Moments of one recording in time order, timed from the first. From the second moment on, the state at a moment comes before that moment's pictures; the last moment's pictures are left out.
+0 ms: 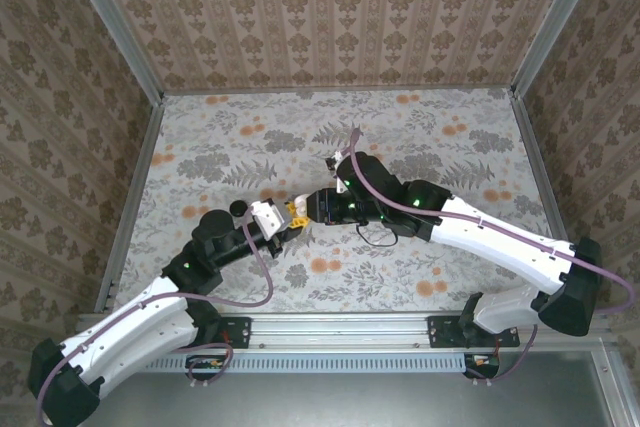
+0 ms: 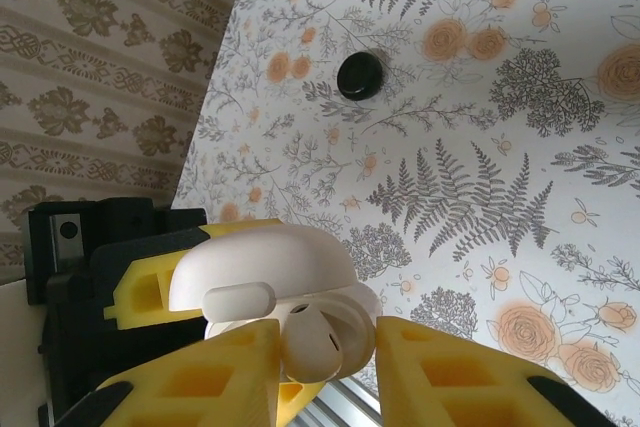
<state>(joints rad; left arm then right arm) -0.80 0.65 0.40 0.14 0.30 0.21 0.95 1.34 1.26 -0.57 -0.08 0.83</state>
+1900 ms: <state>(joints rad) -0.71 0.73 0.43 0.20 0.64 0.01 0.95 1.20 1.30 -0.59 -0.16 0.13</state>
